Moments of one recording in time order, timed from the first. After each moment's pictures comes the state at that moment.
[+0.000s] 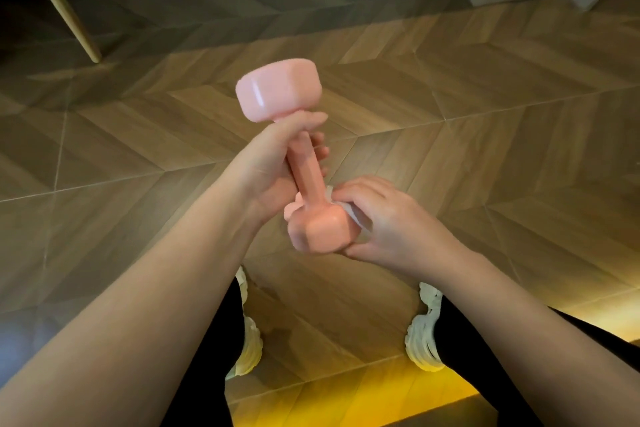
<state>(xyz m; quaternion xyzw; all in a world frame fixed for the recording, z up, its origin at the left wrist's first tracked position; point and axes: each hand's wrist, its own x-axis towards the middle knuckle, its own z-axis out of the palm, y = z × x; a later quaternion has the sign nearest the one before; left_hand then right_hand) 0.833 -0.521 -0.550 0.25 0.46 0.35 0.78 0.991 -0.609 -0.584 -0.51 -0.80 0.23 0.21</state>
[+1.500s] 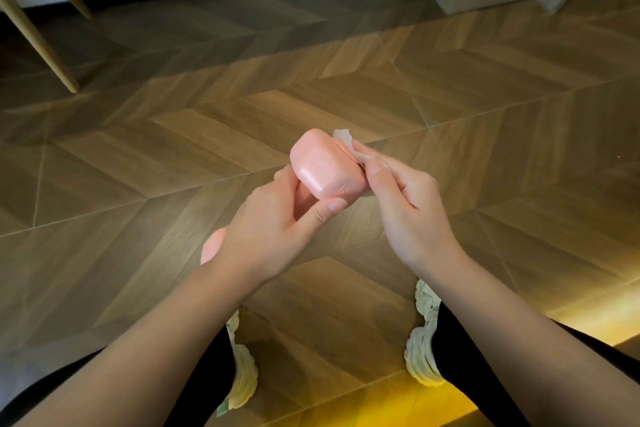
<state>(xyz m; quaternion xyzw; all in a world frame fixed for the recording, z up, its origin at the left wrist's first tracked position) 0.832 -0.552 -0.579 0.75 0.50 0.22 0.38 1.004 -0.596 -0.573 -0.56 -0.52 0.38 0.52</state>
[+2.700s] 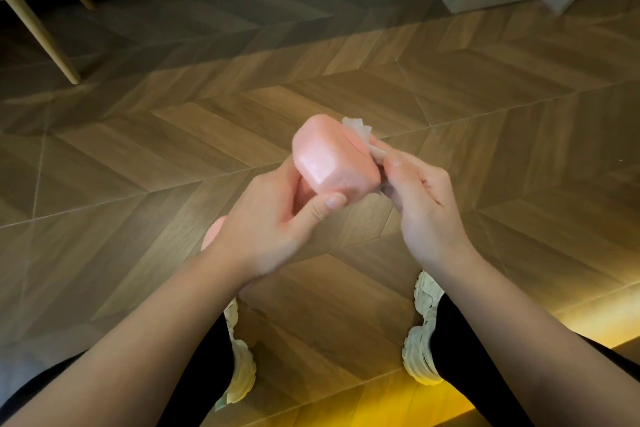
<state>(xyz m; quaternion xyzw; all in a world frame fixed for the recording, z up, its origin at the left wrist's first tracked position) 0.826 -0.548 -0.564 0.77 0.42 0.26 0.41 1.005 -0.594 -0.566 -0.51 -0.46 0.45 0.57</state>
